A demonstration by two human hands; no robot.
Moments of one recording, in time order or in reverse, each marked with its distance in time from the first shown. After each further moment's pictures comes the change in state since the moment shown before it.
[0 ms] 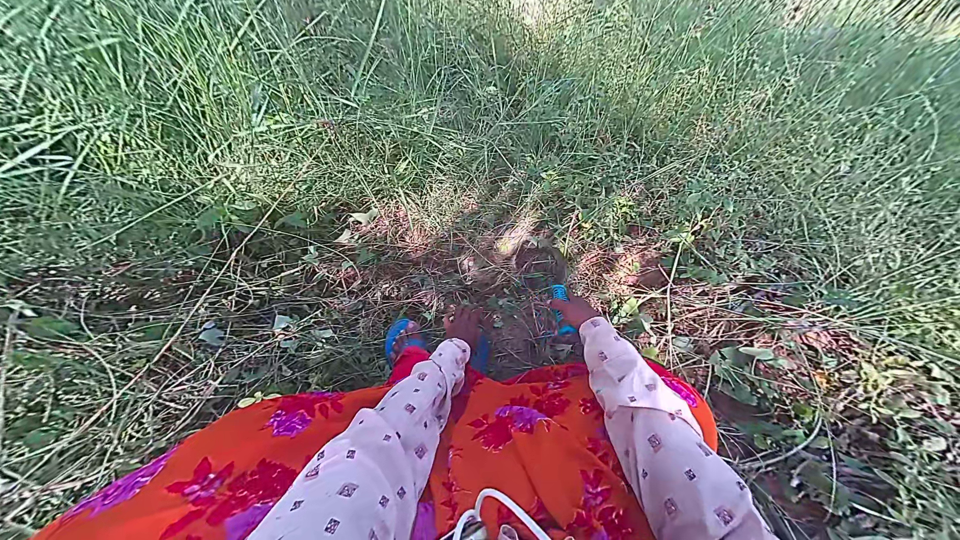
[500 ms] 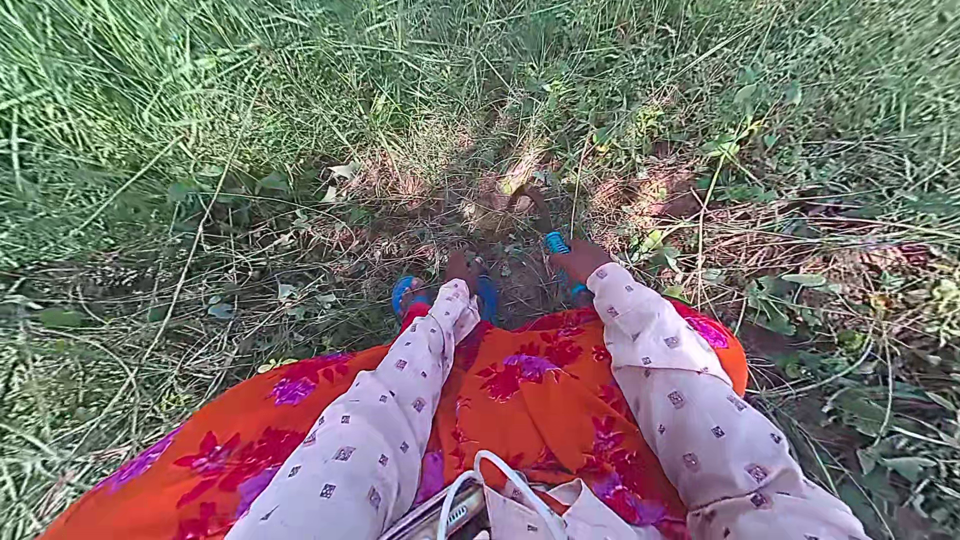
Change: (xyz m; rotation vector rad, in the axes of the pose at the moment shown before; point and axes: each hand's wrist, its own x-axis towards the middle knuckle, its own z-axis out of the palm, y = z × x) left_hand 0.021 -0.016 0.000 -0.586 0.188 -0.236; right_hand -0.012 0.000 0.005 -0.305 -0.052 -0.055
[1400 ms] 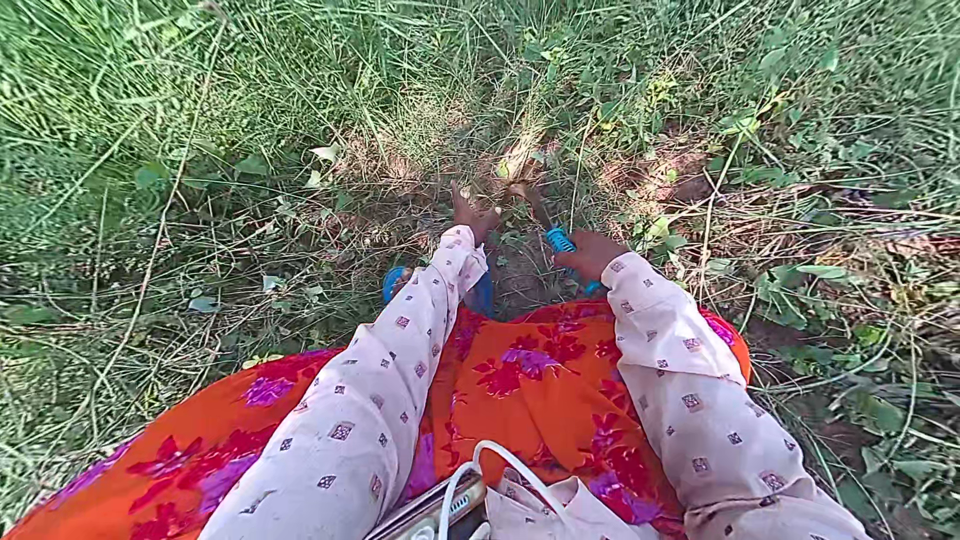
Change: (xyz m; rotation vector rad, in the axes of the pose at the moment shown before) left_hand 0.026 0.083 -0.010 -0.368 0.053 0.141; right_hand 0.002 0.012 -0.019 -0.155 -0.134 -0.064
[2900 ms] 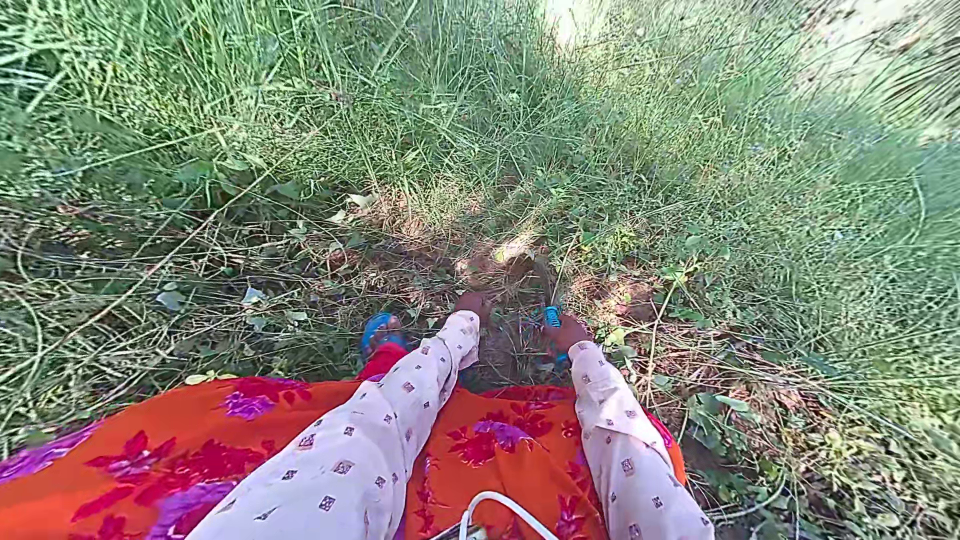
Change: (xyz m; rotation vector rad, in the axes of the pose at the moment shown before) left_hand -0.021 0.015 0.005 0.646 -0.353 -0.174; right_hand 0.042 0.012 0.007 0.148 0.185 0.166
